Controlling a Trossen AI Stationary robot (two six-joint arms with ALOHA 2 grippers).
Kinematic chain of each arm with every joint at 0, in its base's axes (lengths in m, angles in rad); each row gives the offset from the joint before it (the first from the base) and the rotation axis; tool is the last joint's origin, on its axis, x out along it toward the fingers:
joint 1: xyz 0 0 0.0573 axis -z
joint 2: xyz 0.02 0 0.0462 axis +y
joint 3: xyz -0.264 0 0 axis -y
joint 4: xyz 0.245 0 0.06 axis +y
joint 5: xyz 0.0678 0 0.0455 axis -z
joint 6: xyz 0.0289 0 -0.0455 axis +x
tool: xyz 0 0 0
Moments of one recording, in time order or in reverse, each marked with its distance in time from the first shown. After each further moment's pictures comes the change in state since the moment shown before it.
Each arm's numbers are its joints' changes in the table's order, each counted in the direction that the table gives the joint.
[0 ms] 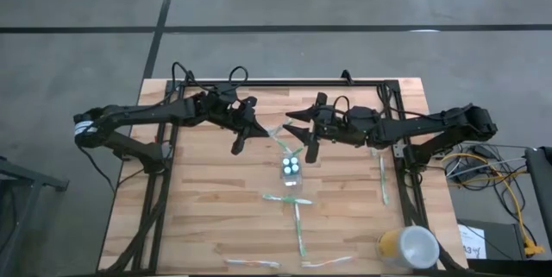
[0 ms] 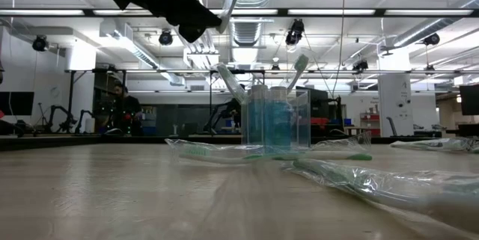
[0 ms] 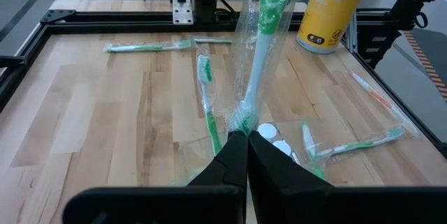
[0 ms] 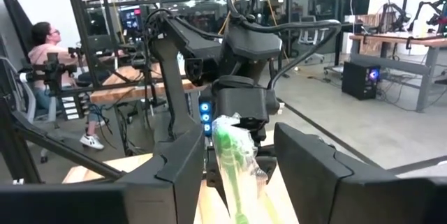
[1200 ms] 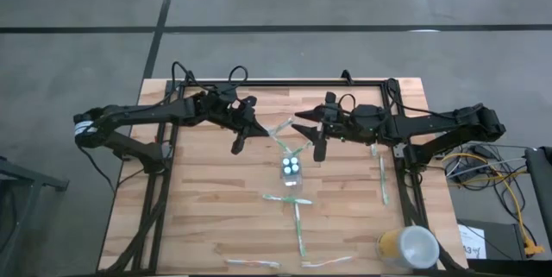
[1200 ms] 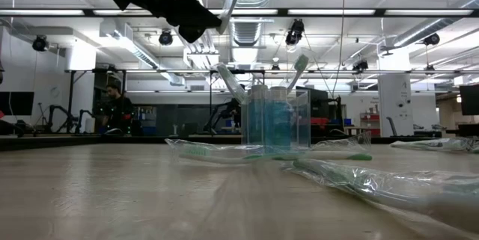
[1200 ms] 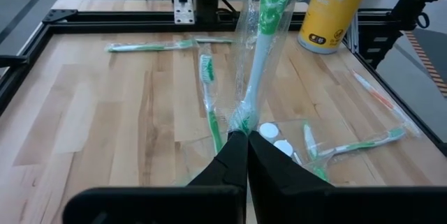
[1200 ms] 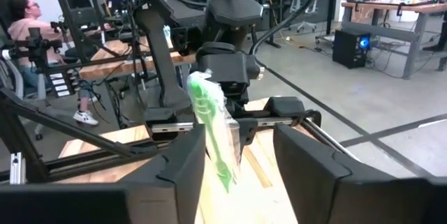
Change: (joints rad) left arm -0.005 0.000 0.000 0.000 0.000 0.001; right arm 0.000 -0.094 0.000 0.219 0.026 0.054
